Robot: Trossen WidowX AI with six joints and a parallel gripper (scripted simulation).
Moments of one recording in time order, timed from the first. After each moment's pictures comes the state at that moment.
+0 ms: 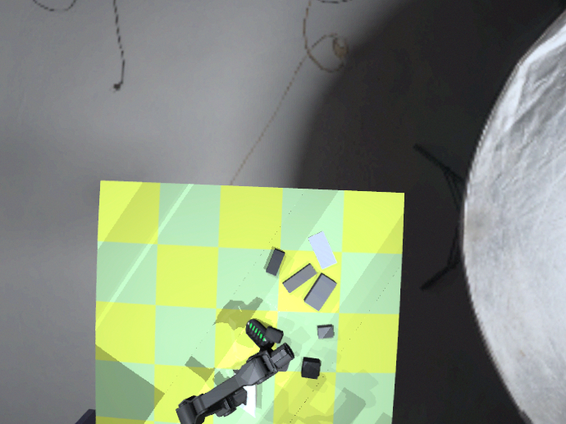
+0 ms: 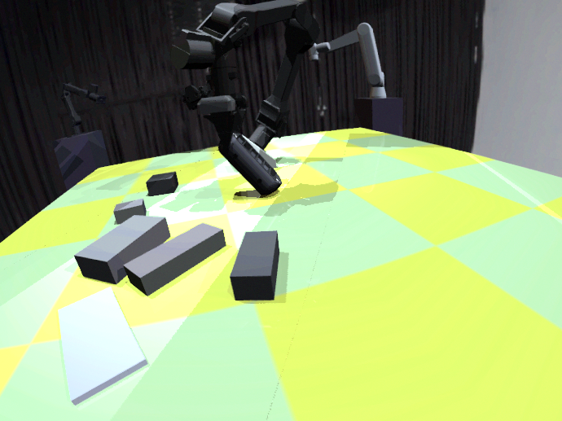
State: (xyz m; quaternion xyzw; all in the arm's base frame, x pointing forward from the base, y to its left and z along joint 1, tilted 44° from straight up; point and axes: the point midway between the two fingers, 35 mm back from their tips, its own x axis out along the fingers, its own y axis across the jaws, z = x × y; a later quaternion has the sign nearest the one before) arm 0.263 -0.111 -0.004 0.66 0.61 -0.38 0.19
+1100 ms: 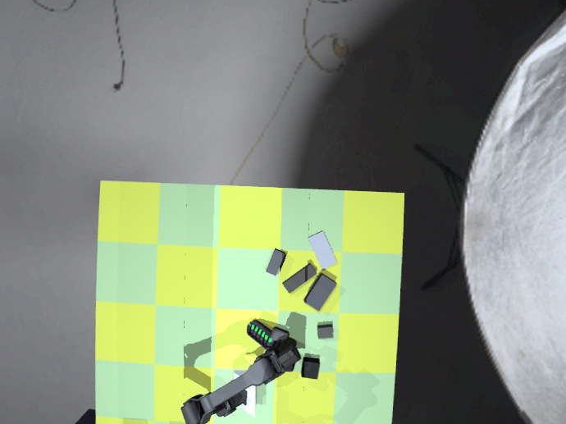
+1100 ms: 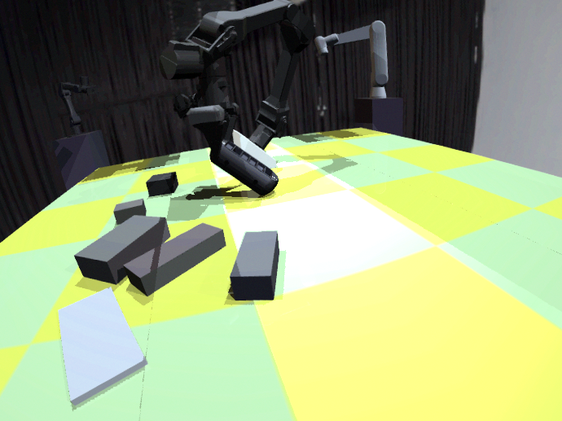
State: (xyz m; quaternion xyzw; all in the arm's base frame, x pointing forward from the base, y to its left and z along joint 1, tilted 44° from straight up) arm 0.256 -0.118 -0.029 0.66 0.61 -0.39 0.20
